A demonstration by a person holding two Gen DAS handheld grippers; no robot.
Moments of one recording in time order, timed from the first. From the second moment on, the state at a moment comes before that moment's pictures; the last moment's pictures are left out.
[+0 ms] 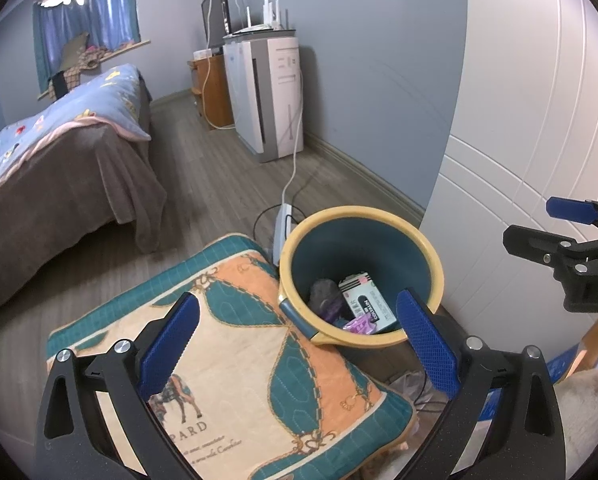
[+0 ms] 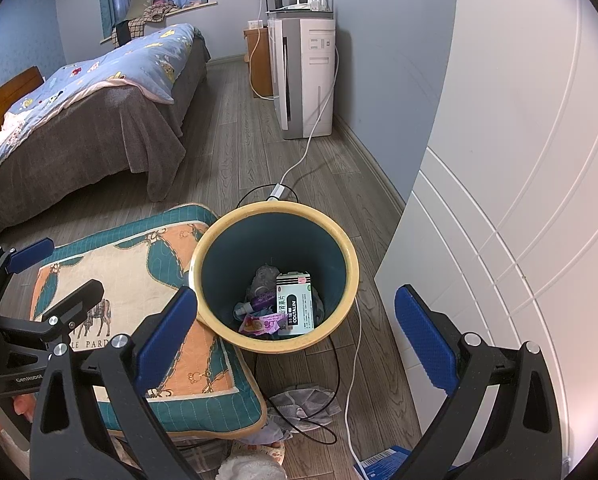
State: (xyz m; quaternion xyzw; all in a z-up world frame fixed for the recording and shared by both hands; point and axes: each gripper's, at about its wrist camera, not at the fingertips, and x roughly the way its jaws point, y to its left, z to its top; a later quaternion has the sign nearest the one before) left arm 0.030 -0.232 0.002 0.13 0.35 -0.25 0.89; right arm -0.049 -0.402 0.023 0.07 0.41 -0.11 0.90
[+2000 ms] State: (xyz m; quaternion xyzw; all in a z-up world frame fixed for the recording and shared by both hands) left arm 0.030 -0.227 -0.003 0.15 0.35 -0.25 0.89; right arm -0.048 -0.403 0.024 0.07 0.41 -0.11 0.90
